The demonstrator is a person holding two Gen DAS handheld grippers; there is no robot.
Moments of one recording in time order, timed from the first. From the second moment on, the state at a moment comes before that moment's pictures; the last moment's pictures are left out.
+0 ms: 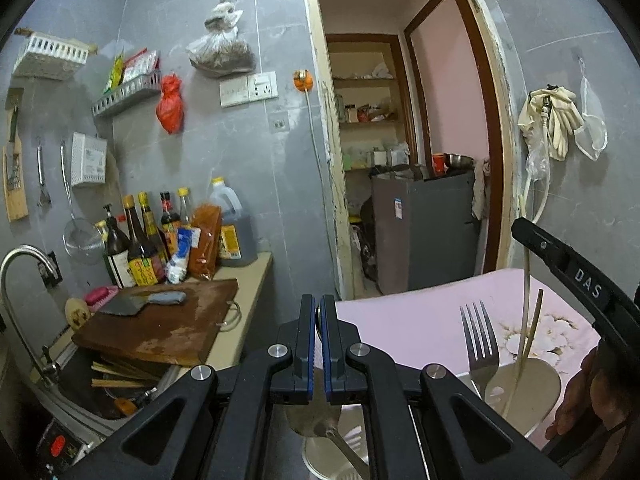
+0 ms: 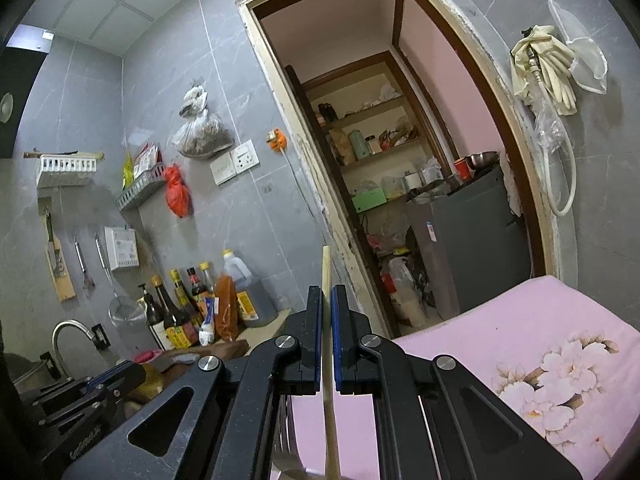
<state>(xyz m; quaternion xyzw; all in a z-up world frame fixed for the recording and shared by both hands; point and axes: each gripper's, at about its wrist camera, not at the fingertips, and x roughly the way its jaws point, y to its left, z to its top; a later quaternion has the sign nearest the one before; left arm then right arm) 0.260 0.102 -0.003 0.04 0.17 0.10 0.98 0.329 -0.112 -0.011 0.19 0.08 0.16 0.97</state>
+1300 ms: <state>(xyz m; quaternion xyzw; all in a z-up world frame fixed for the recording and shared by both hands) 0.230 0.037 0.039 -0.09 0.17 -0.02 0.98 0.236 -0.239 0.054 0.10 0.10 0.12 0.98</state>
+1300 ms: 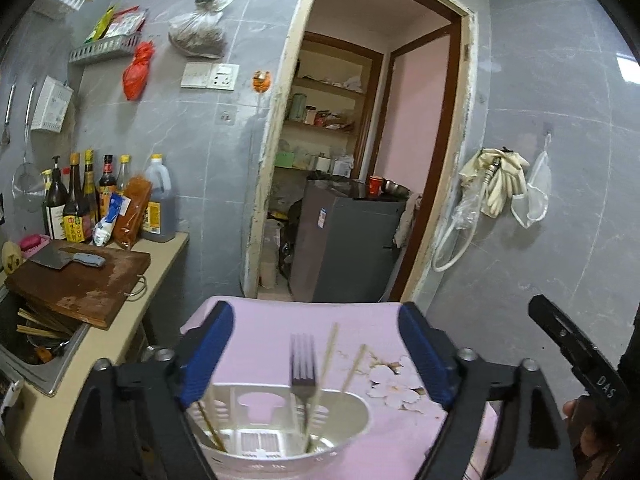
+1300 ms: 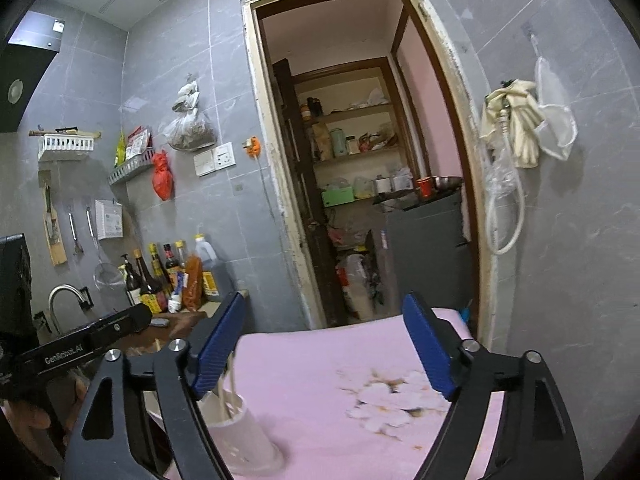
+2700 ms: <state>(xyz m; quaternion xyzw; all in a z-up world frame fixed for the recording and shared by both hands) 0.250 -0.116 -0.127 -0.06 0.38 -0.07 0.92 0.283 -0.362 -0.127 0.10 0.33 0.15 0.93</state>
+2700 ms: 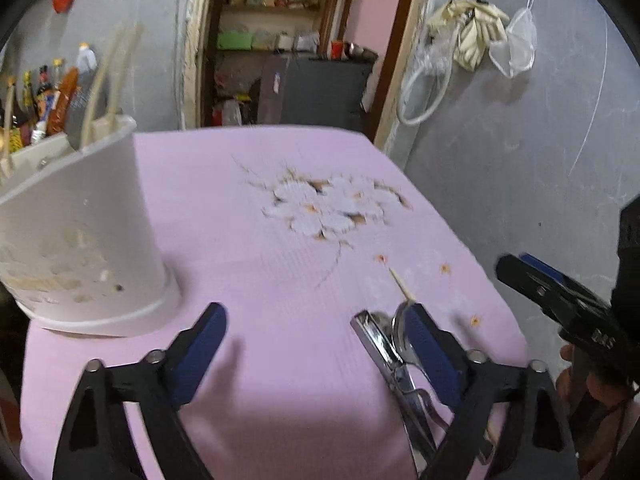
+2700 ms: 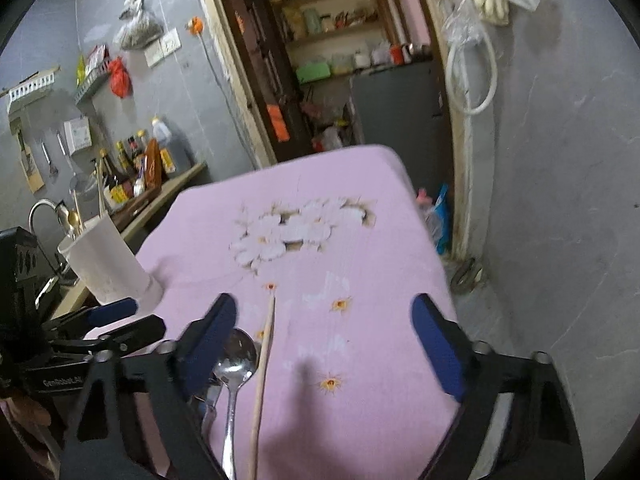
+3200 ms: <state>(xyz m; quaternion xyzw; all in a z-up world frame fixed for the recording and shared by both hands) 0.277 -0.129 -0.154 -0.09 0.45 -0.12 0.88 0.315 -0.337 -0.158 0.09 0.38 0.20 0.90</state>
